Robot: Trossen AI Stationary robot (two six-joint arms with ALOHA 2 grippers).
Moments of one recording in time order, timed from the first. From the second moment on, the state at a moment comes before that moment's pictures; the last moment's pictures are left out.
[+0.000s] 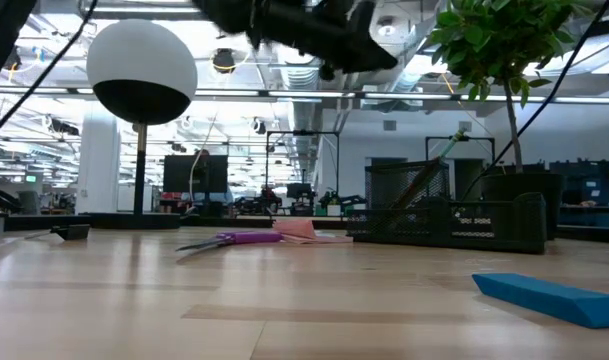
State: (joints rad) left arm 0.20 1.84 1.37 0.36 -0.02 0.14; right arm 1.22 1.62 1.06 -1.09 1.00 1.71
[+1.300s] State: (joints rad) left arm 0.13 2.44 1.36 1.55 0.00 -0.04; right arm 1.16 1.62 1.06 -1.07 1.05 1.64
